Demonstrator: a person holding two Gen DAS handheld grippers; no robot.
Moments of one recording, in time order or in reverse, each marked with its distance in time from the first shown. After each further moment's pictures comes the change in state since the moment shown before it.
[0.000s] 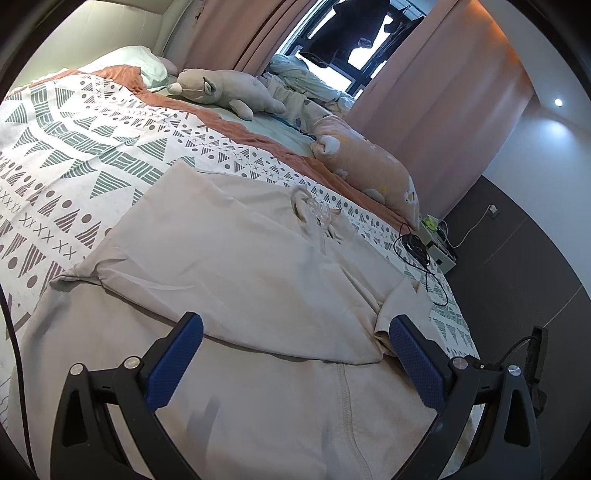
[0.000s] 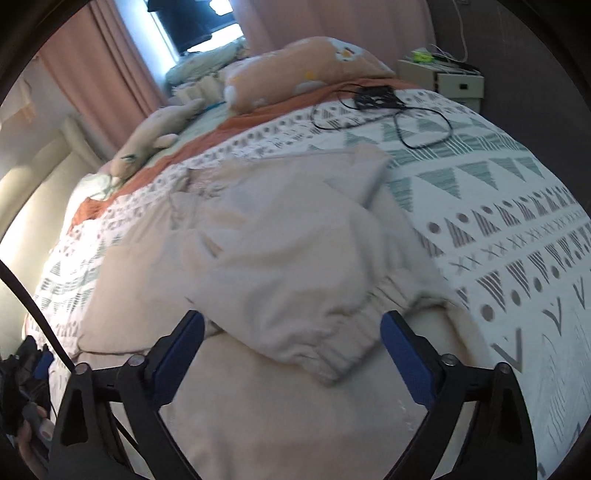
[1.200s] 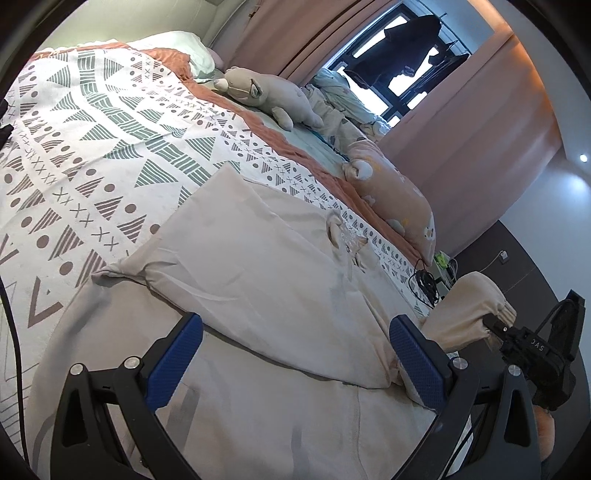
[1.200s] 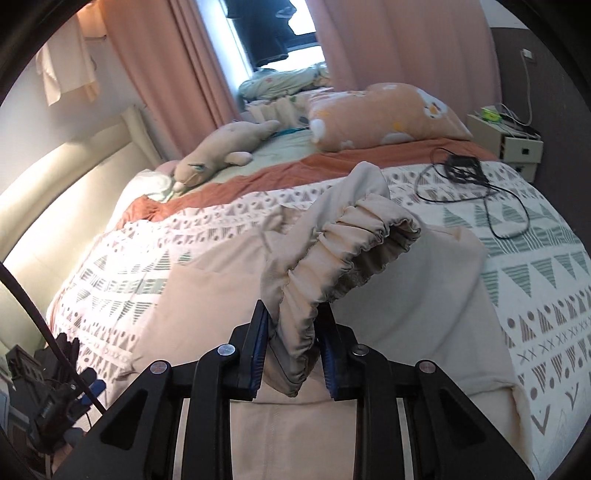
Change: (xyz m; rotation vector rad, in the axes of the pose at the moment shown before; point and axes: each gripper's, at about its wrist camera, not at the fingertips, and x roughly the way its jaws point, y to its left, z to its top) left arm -0.021 0.048 0.017 -0.176 -0.051 0.047; right arm -0.004 0.171 0.019 -0.231 -0.146 0.175
